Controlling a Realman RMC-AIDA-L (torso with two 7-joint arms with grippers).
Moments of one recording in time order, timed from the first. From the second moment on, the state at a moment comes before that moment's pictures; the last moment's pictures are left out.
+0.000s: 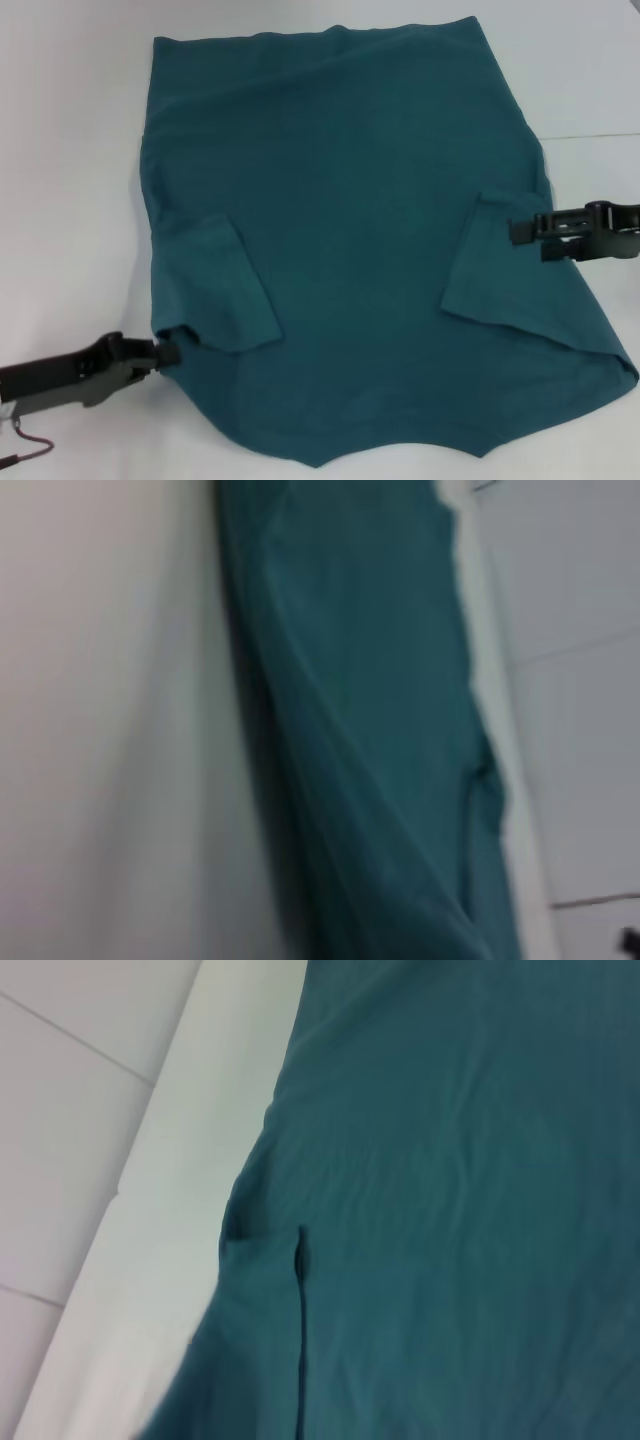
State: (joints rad) left arm -0.49 -2.11 0.48 0.64 2.22 1.48 -2.34; right arm 0.65 1.82 -0.67 -0.62 -2.17 -1.53 2.39
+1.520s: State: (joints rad) left arm -0.49 -2.10 0.43 0.63 2.19 1.50 -2.31; right arm 0.56 1.80 -0.66 -0.70 -2.53 -1.58 2.39
